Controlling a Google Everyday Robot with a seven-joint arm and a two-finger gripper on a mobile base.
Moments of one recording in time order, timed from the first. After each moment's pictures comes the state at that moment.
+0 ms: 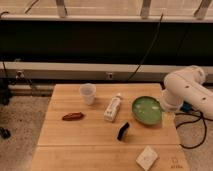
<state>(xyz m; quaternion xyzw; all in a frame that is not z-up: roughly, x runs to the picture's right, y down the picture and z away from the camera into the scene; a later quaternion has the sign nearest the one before) 0.283 0.126 0.693 -0.29 0.02 0.02 0.96</state>
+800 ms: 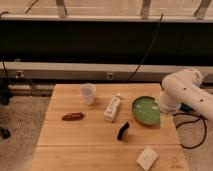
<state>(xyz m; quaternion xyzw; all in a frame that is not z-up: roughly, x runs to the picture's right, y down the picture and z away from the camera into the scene) 0.276 0.136 0.698 -0.30 0.01 0.01 0.95</state>
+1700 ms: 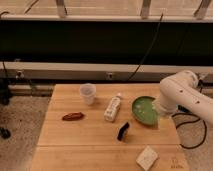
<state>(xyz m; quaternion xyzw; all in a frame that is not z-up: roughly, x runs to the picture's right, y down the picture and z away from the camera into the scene) 0.263 0.150 0.704 -0.31 0.00 0.00 0.95</state>
